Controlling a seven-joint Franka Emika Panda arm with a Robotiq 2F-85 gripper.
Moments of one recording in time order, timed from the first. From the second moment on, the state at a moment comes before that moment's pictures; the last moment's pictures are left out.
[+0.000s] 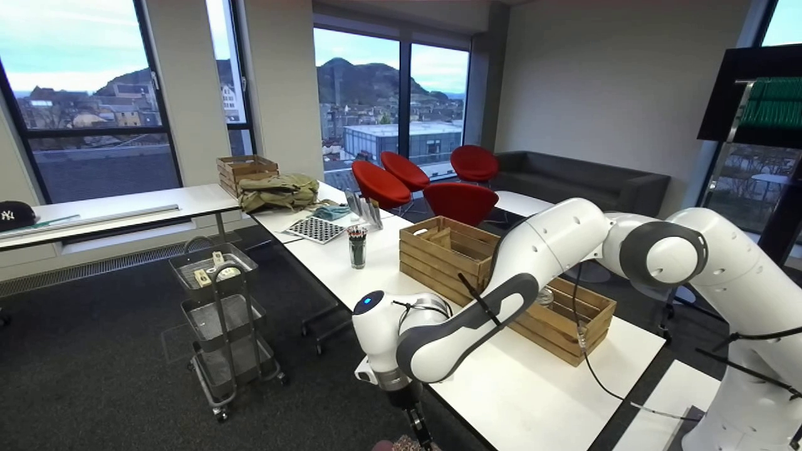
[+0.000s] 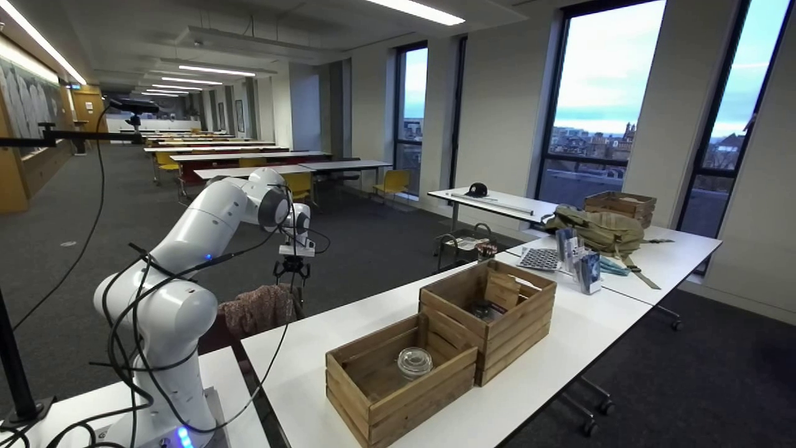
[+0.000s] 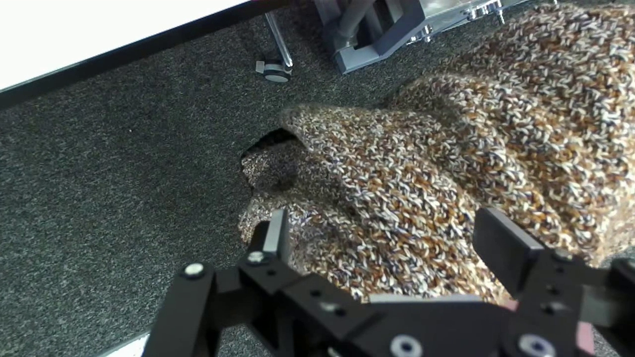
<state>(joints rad) 0.62 0.85 0.30 -1.39 -0.19 1.89 -0.28</state>
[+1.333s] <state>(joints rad) 0.60 0.91 0.43 -1.35 -0.19 1.89 -0.69</state>
